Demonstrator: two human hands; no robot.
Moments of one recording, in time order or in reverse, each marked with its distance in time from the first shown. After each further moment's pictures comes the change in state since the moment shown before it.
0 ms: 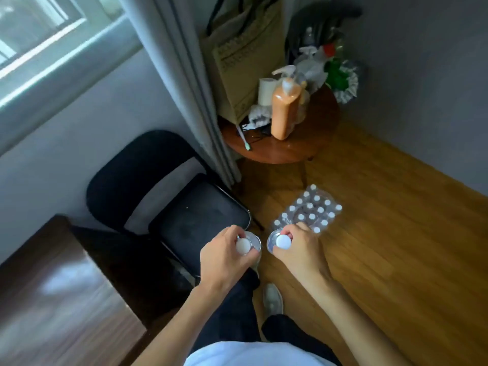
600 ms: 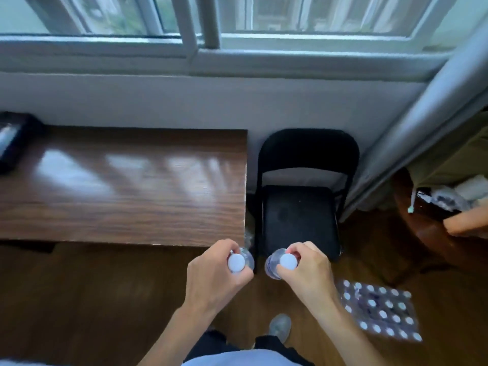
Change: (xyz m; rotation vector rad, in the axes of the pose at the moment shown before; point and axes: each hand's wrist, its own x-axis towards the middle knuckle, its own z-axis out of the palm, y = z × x) left_hand -0.261 -0.172 -0.080 -0.204 0.581 -0.543; right_hand -0.155 -0.177 0.109 -0.213 -0.432 -0.604
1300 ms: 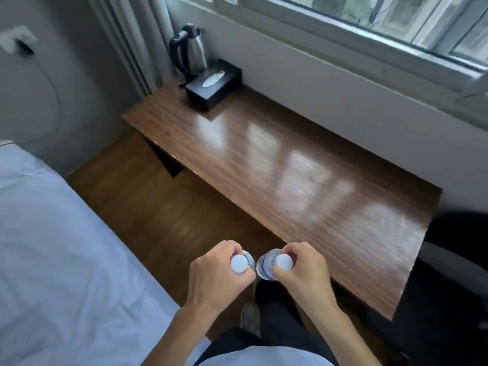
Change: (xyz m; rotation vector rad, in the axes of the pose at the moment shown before) left_hand -0.085 -0.285 -0.189 0.004 0.317 -0.514; right_hand -0.052 -0.310 0.234 -0.133 -0.468 -0.408
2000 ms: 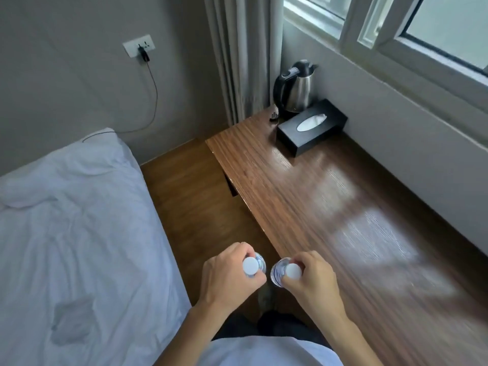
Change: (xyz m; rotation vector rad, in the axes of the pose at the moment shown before) left_hand 0.187 -0.109 -0.090 0.086 0.145 -0.255; right_hand 0.208 -0.180 0.071 -0.159 -0.251 -0.275
